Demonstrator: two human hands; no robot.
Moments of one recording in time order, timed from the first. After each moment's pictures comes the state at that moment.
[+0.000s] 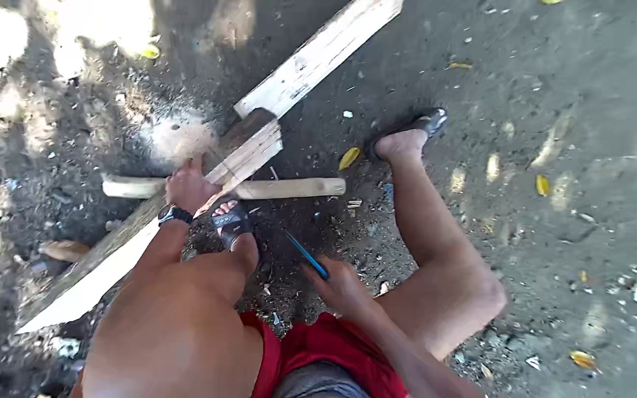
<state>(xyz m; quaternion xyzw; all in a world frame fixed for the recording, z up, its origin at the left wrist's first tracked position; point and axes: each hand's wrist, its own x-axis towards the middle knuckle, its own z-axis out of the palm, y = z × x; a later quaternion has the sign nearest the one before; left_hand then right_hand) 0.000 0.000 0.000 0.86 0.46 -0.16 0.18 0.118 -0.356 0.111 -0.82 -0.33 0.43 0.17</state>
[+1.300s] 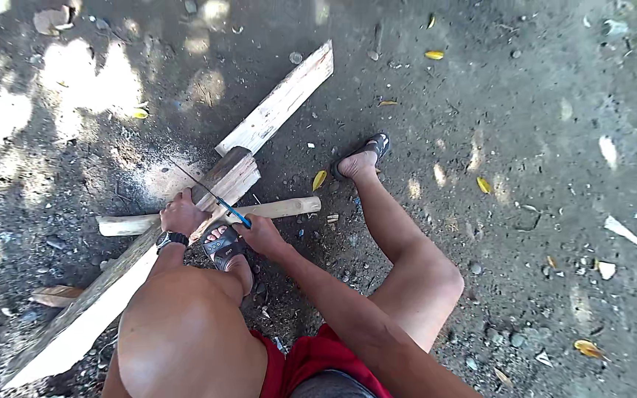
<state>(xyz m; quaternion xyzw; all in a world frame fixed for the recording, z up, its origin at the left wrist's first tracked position) 0.000 -0.007 0.005 0.85 0.47 -0.17 0.15 0.114 -0.207 0.023 -0.81 -0.31 0.44 0.24</state>
